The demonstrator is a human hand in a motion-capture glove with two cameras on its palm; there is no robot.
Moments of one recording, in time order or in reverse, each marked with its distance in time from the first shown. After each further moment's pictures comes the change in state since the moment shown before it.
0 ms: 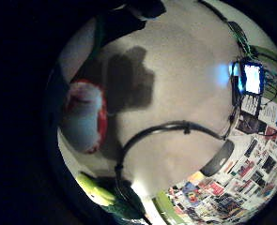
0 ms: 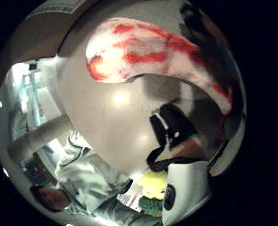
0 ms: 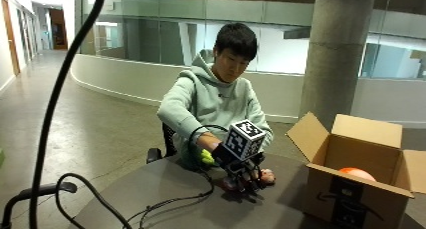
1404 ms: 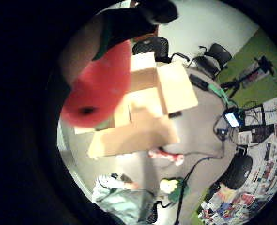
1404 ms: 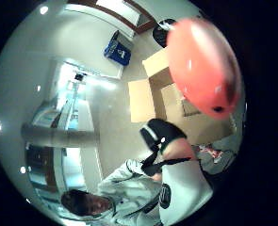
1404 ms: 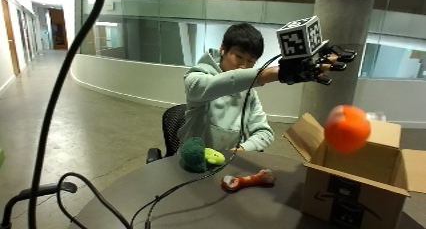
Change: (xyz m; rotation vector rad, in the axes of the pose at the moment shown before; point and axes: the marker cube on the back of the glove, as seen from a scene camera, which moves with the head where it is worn) arm -0.119 -0.040 -0.335 0.486 -0.375 -0.056
